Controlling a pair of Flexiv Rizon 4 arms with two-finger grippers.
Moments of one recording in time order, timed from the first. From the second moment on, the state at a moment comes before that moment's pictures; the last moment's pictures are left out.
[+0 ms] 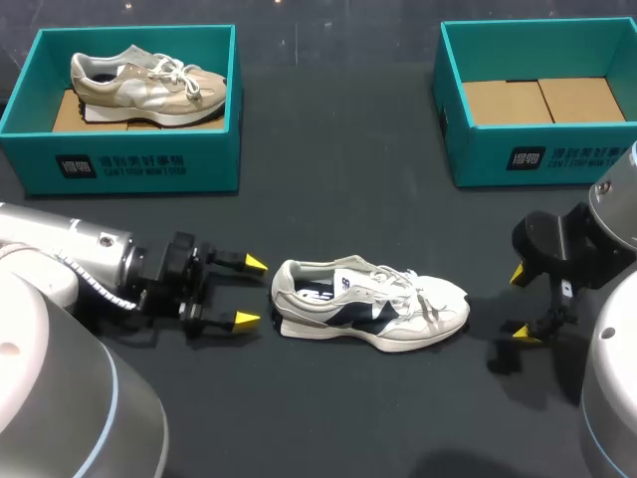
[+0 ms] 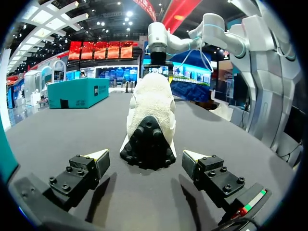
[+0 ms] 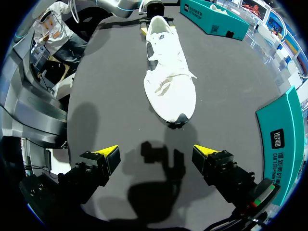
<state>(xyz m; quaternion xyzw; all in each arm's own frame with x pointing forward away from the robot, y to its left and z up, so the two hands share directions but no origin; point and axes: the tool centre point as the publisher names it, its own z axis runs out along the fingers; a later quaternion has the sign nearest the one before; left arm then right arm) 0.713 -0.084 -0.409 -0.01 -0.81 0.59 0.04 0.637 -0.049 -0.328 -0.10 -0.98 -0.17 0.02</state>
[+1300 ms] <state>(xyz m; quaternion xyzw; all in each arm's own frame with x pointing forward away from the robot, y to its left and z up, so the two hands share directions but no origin) 0.705 -0.134 -0.410 -0.03 -0.80 0.60 0.06 0.637 -0.049 -0.328 -0.10 -0.98 -0.17 0.02</state>
